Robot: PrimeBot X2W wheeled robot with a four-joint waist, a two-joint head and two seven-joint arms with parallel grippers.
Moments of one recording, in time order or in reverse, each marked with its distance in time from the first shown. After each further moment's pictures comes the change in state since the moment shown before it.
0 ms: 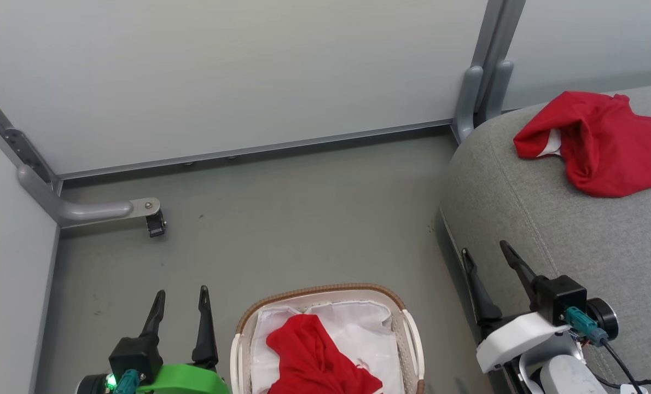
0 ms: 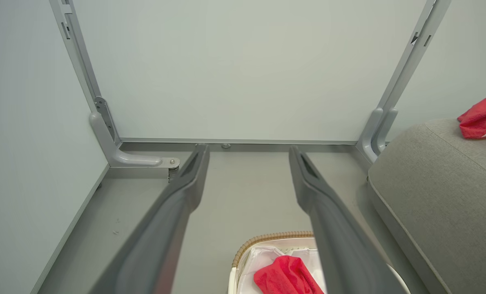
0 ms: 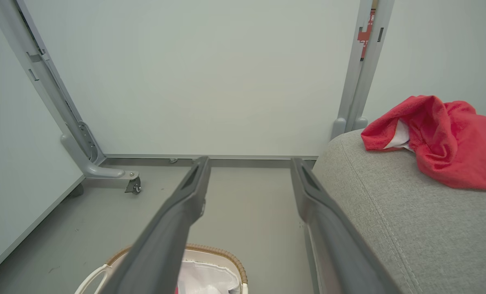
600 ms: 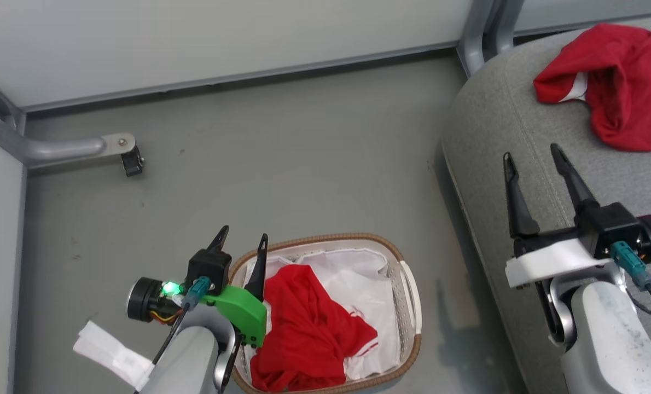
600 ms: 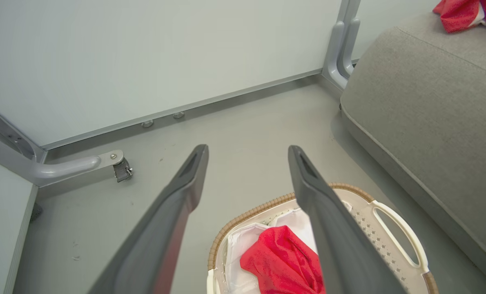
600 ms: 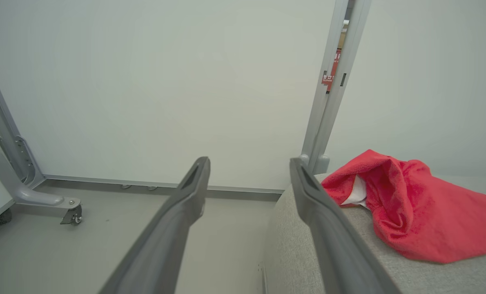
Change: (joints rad) left arm -0.393 -0.001 -0.217 0.411 0.075 -0.052 0.001; right arm -0.155 -0.001 -0.133 -0.134 -0.132 0.000 0.000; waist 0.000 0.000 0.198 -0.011
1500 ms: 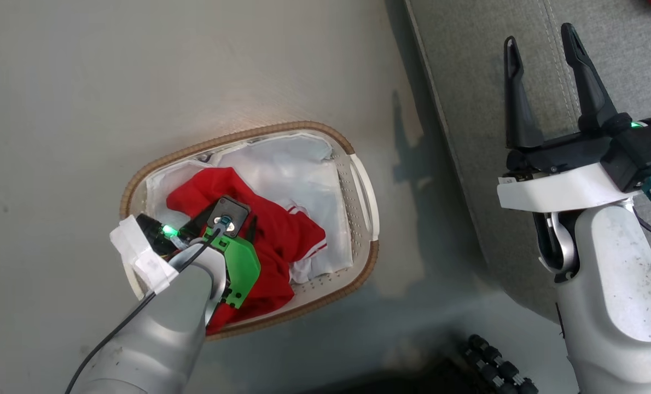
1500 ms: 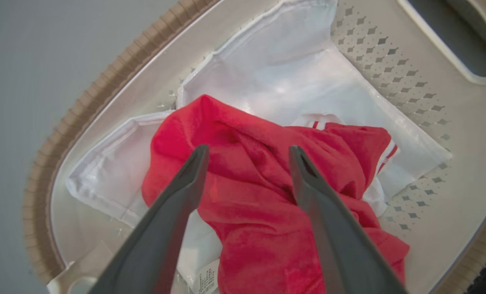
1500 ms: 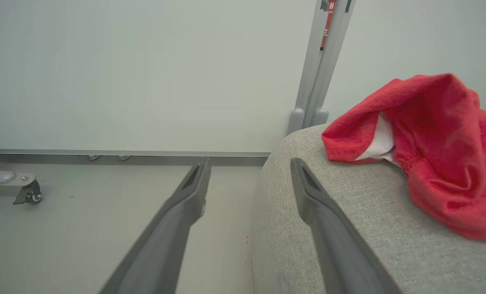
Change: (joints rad) left arm -0.409 -0.002 -0.326 0.538 -0.029 -0.025 0.069; right arm -0.219 -0.001 0.061 -0.142 0.077 0.000 0.000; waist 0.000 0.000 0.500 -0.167
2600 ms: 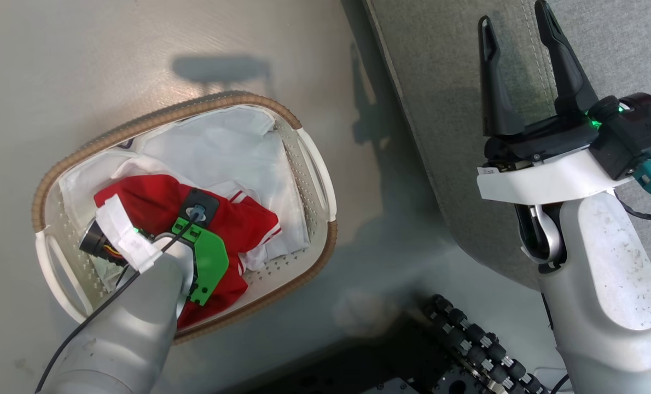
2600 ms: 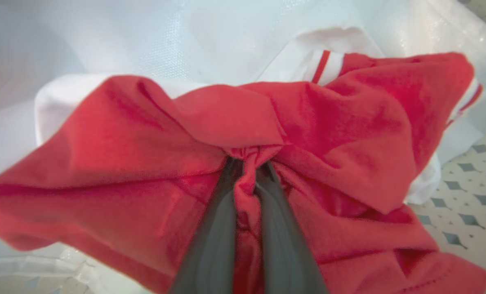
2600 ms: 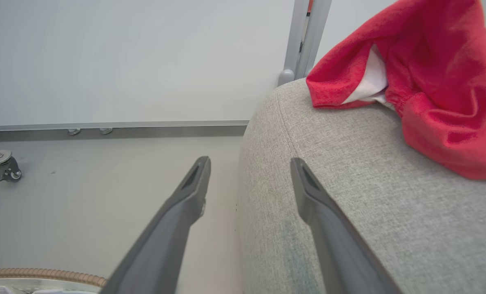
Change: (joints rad) left arm -0.053 0.058 -0.051 0.072 -0.010 0.052 0.155; right arm -0.056 0.000 0.079 -0.010 0.083 0.000 0.000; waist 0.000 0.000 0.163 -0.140
